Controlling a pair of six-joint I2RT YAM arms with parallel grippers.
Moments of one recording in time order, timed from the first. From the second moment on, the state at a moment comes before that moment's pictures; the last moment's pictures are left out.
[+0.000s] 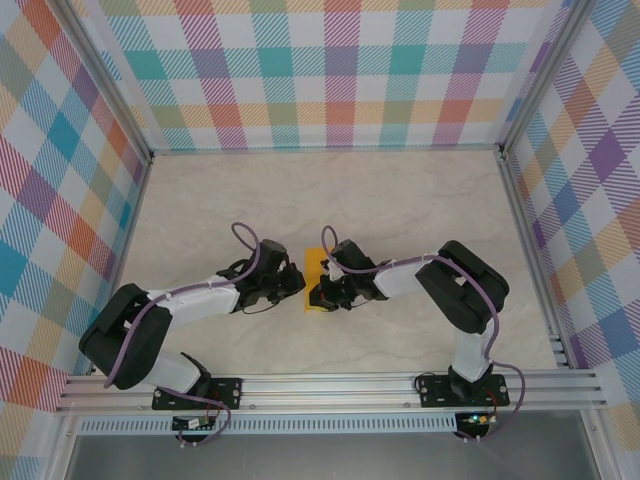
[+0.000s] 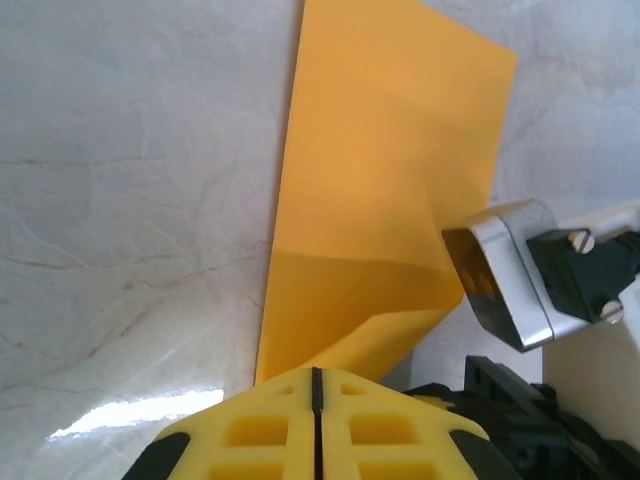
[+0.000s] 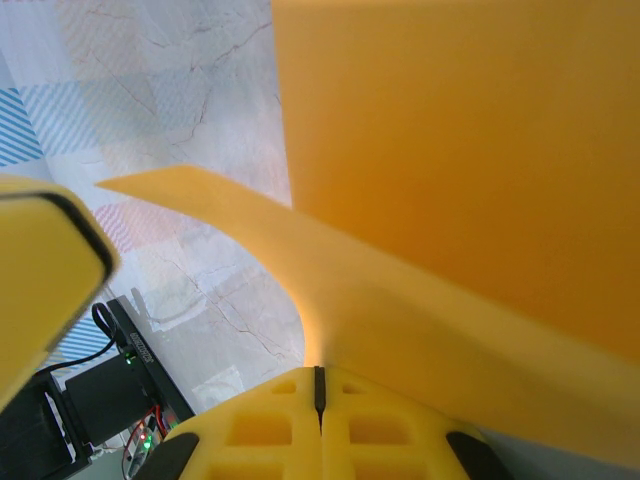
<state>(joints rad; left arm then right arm) -0.63 1.43 0.62 -0.05 0.17 -0.97 0.79 1.87 0.83 0.12 -0.64 0.97</state>
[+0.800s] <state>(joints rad) -0.63 1.58 0.63 0.02 0.21 -0.98 0.79 1.87 0.83 0.12 -0.64 0.97</state>
